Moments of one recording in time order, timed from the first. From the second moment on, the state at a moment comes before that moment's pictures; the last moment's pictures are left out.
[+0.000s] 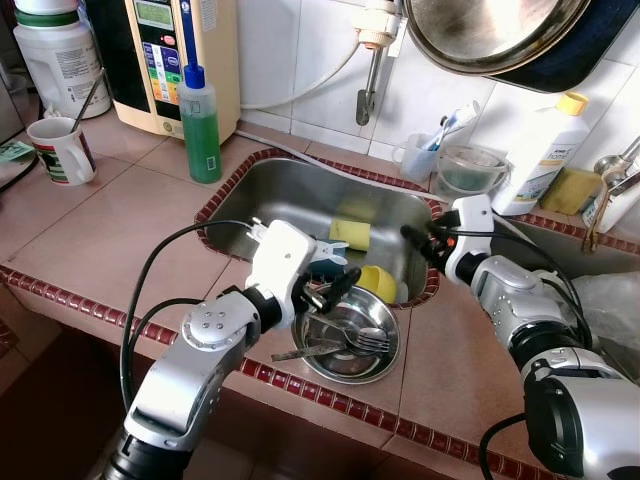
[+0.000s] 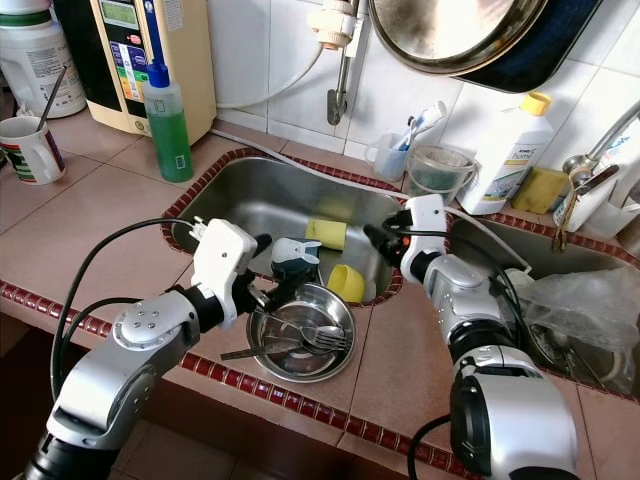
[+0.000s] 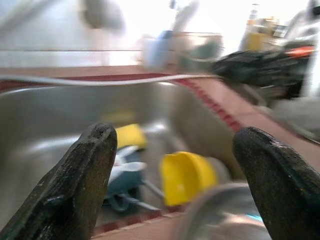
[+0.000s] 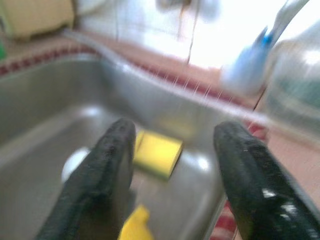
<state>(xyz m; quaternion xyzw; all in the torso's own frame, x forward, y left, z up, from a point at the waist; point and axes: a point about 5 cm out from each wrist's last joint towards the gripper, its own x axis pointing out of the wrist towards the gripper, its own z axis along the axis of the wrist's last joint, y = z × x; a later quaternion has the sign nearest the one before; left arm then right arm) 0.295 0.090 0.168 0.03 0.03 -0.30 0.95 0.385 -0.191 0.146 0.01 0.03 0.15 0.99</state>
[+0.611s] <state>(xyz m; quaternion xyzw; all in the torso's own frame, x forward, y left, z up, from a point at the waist) 0.333 0.112 0.182 0.05 -0.05 -0.20 0.98 0.352 -0.161 0.160 0.02 -0.13 0.10 0.99</state>
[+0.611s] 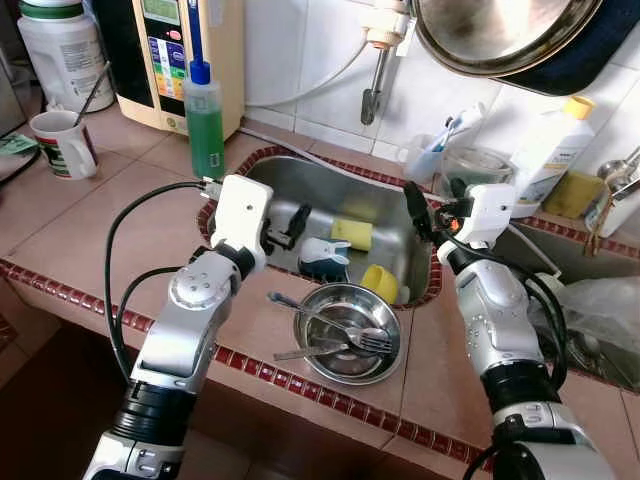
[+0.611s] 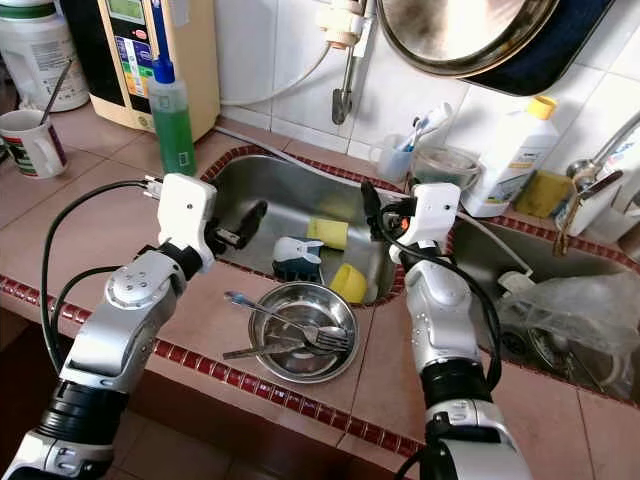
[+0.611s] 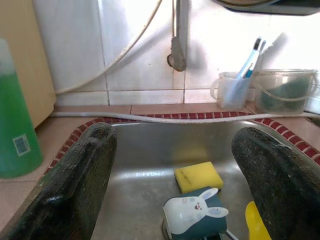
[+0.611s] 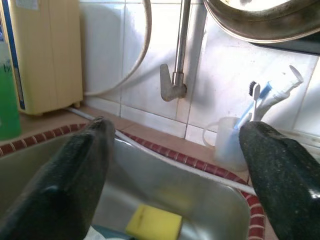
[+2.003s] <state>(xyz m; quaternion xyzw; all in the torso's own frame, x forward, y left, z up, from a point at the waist) 0.317 0.133 0.163 -0.03 -0.08 -0.16 0.98 0.318 -0.133 0.153 -0.02 -0.17 0.09 0.98</state>
